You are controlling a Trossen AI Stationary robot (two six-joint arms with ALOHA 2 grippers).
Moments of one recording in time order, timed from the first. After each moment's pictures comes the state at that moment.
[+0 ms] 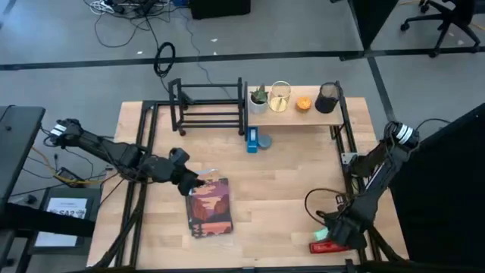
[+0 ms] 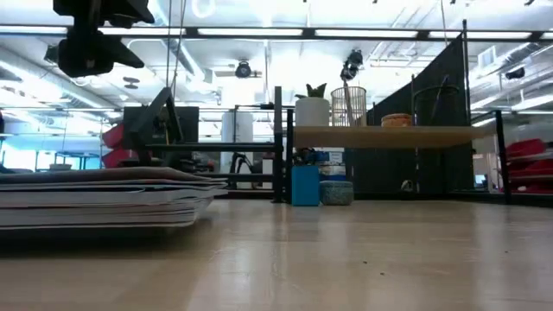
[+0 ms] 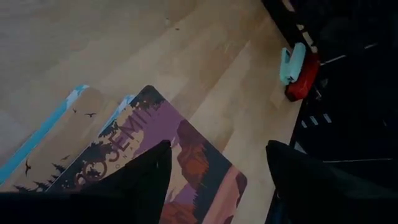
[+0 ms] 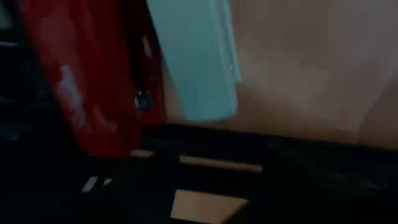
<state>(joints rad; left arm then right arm) -0.37 0.90 0.75 -0.49 -0.25 -1.13 0.97 1.46 0.96 -1.09 -0.33 0.90</state>
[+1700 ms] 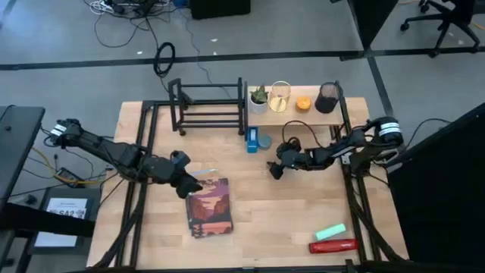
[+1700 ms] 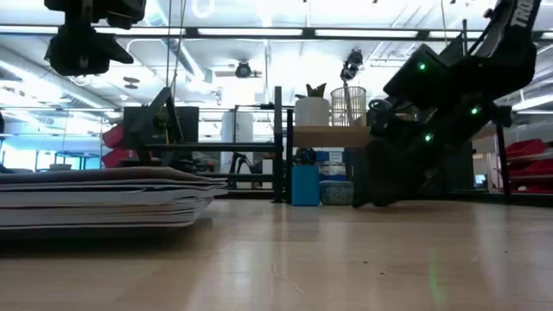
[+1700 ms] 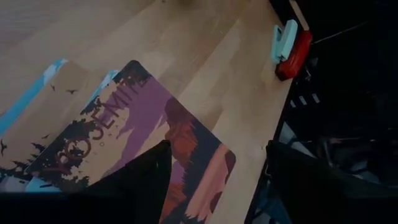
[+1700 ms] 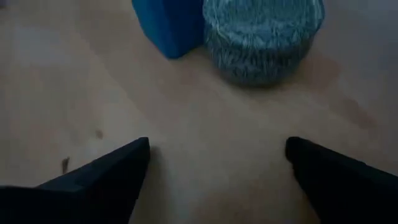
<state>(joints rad) -0.37 0.90 0.75 -0.49 -0.15 -1.15 -0.02 1.68 0.45 0.40 0.45 0.54</state>
